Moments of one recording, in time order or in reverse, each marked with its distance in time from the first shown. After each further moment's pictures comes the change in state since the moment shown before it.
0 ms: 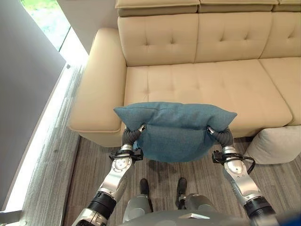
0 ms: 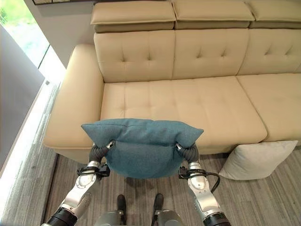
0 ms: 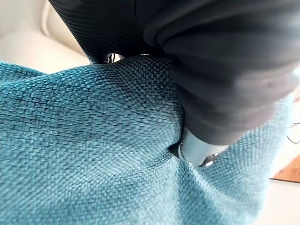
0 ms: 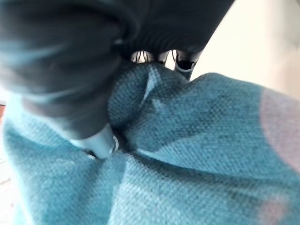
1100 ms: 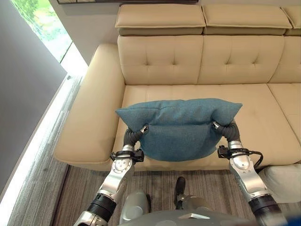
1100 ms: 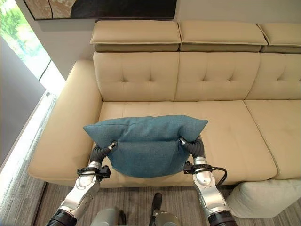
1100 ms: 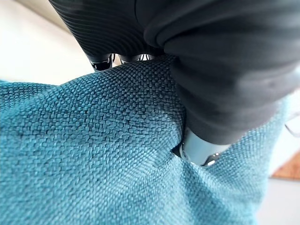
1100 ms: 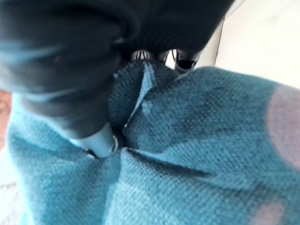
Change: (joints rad) left arm 0.013 -0.002 0.024 -0.051 0.040 0.034 -0.068; right arm -0.004 -0.017 -0.085 -0.099 -0.075 0.038 0.035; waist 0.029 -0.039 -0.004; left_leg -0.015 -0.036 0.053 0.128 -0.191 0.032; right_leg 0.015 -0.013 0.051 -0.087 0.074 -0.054
